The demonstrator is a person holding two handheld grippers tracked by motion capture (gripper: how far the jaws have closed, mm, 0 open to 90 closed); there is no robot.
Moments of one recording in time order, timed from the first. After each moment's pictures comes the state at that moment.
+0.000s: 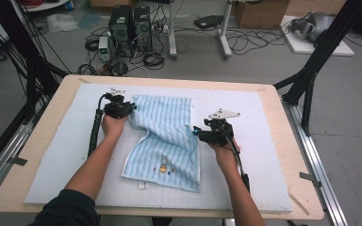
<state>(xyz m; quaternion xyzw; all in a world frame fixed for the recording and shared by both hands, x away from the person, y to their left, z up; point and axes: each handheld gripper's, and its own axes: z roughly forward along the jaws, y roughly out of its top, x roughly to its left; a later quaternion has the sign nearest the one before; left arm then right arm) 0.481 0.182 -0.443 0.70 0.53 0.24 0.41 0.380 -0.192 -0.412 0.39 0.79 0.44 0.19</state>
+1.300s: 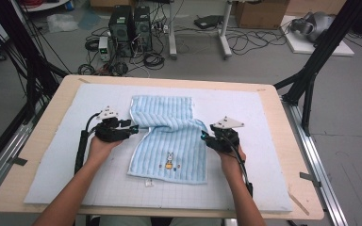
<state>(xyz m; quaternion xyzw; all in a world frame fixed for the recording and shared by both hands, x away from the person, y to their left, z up) 0.382 0.188 -0.433 0.76 0.39 0.15 0.50 0.356 -0.210 -0.424 0.39 0.78 0.41 0.25</state>
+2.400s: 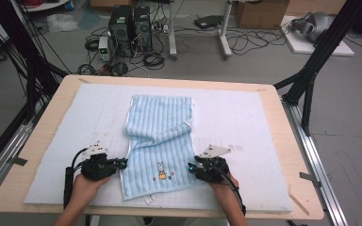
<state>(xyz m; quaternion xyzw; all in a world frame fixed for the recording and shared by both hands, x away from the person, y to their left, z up) 0.280 0.207 -0.453 0.77 0.42 0.08 0.46 0.285 -0.175 -0.451 0.34 0.84 0.39 0.15</state>
